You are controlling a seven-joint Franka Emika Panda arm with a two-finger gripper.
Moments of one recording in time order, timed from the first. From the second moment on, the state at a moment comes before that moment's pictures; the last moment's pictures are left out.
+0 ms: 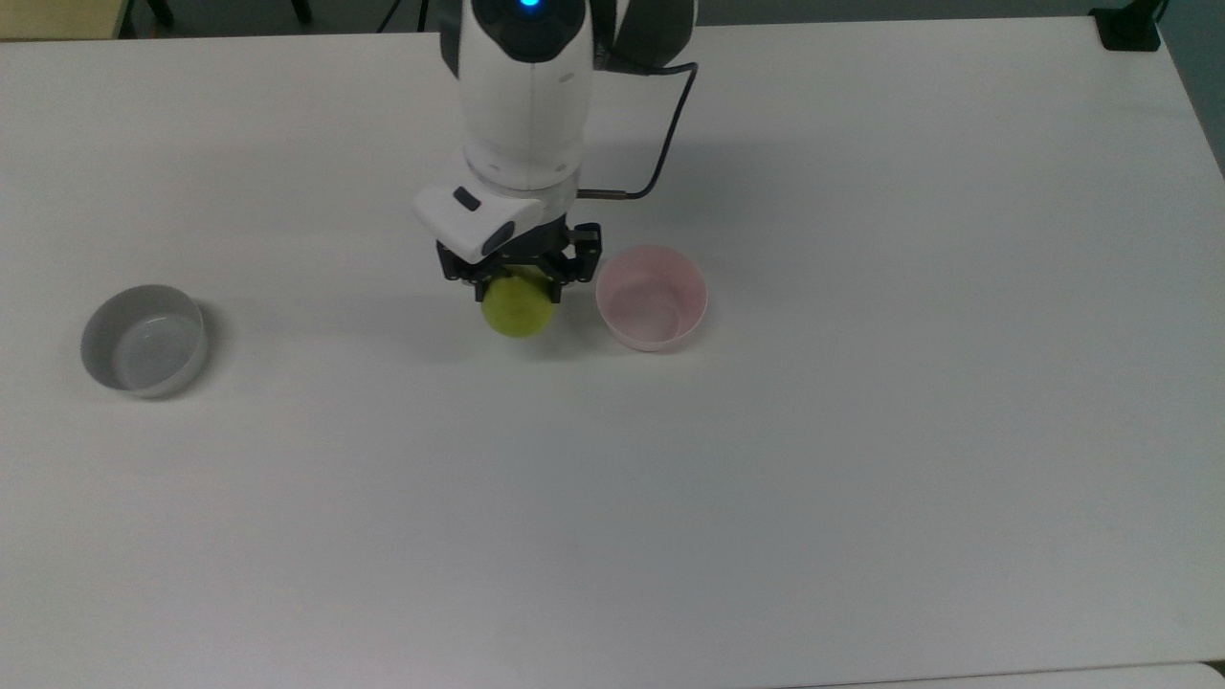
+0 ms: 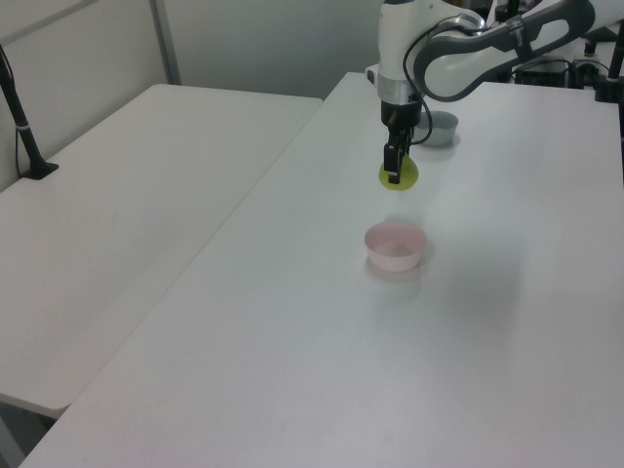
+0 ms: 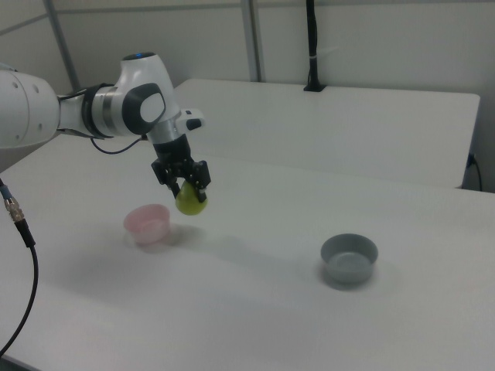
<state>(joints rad) 0.13 0.36 -0.05 -1.65 -0.12 2.05 0.06</state>
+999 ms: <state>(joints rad) 0.20 0.34 0.09 -1.64 -0.12 1.97 0.20</state>
